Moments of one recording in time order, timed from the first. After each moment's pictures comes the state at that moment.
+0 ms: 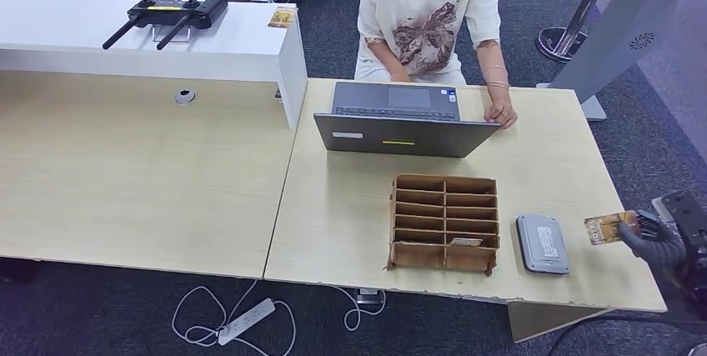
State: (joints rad) left arm -0.07 -0.07 1.23 -0.22 -1.29 0.09 0.09; right arm -0.48 -0.67 0.08 -0.68 -0.08 0.43 -0.15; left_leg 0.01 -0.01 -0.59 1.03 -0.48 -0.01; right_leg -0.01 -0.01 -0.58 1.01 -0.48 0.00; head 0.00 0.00
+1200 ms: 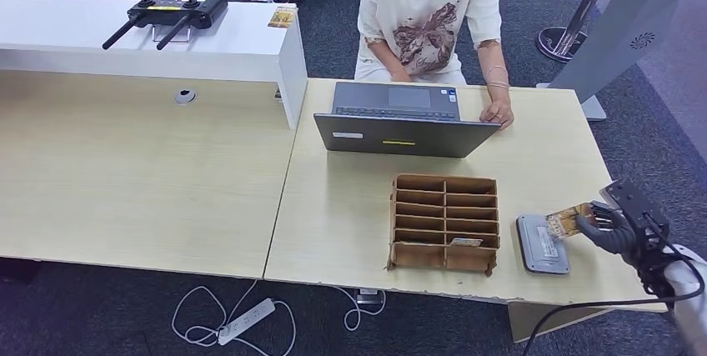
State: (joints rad) left arm -0.07 -0.07 1.23 -0.22 -1.30 0.09 0.09; right arm -0.60 -0.60 0.24 -0.57 -0.02 0.43 -0.16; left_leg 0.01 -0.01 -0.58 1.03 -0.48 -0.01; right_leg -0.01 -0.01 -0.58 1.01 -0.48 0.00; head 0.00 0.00
